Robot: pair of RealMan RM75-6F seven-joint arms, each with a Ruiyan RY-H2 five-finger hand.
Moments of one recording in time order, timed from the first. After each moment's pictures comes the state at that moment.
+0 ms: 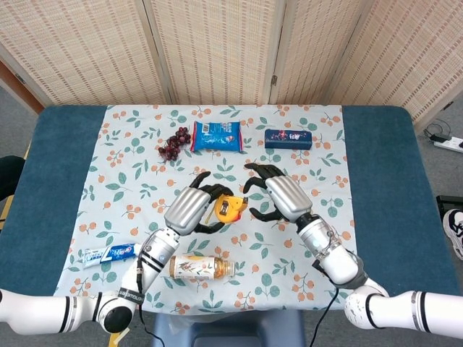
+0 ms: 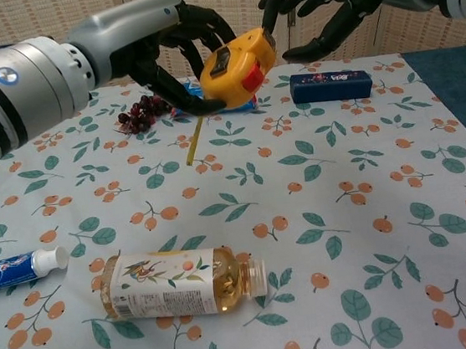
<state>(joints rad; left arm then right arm) -0.88 -1.53 -0.29 -1.82 1.05 1.10 0.37 0.77 -1.24 0.32 -1.95 -0.96 0.97 -0.16</state>
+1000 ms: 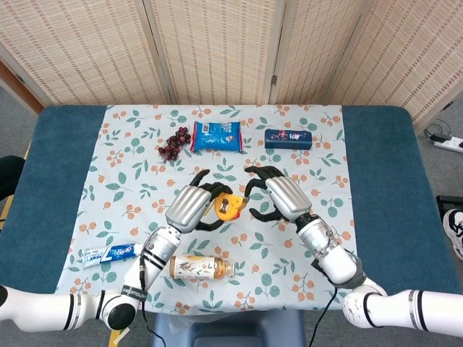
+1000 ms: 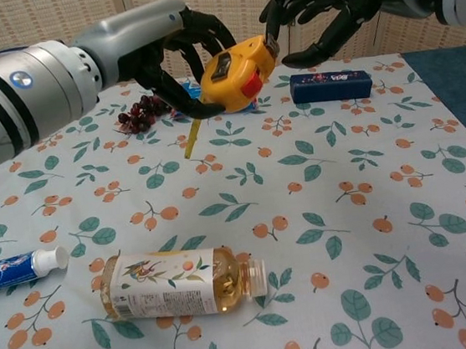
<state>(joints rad) -0.90 -1.55 -0.29 -1.78 1.02 1.11 0.40 0.79 -1.25 0.29 -1.94 -0.94 0.98 -0.14</state>
